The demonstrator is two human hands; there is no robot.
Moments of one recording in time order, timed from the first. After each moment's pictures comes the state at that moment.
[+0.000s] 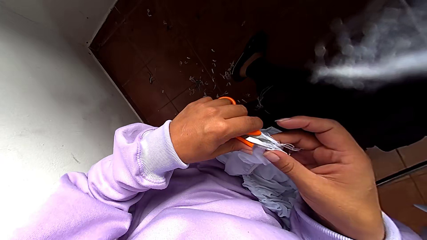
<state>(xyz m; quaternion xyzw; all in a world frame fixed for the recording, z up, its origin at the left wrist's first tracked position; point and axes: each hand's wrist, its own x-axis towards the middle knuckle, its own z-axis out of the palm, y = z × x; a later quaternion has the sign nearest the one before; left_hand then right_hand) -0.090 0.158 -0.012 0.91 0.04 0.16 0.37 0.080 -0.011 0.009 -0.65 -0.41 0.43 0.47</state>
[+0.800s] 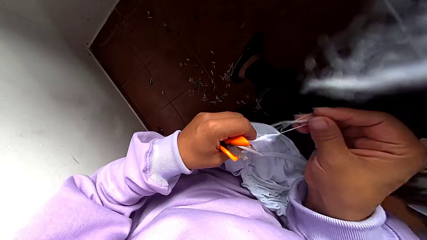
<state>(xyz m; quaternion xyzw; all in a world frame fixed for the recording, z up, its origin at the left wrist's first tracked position) -0.087 0.138 -0.025 0.78 0.07 0.25 0.56 0.095 0.002 -0.011 -0.67 -0.39 0.23 0.59</state>
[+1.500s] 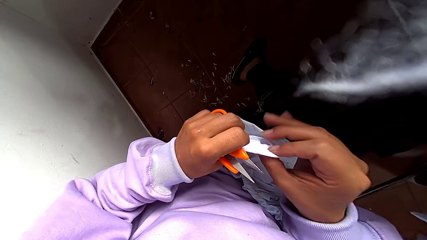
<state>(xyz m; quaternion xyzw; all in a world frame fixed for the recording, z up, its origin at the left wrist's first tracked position) -0.100 0.128 -0.025 0.86 0.13 0.35 0.35 0.078 0.005 -0.013 -0.60 -0.60 0.20 0.48</state>
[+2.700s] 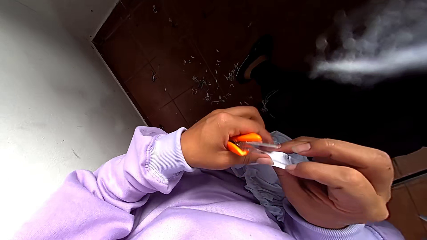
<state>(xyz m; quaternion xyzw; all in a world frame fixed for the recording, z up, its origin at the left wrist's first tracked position) -0.087 0.145 -0.018 0.70 0.08 0.21 0.68 0.073 -0.007 -0.014 -0.59 -0.63 0.12 0.49</state>
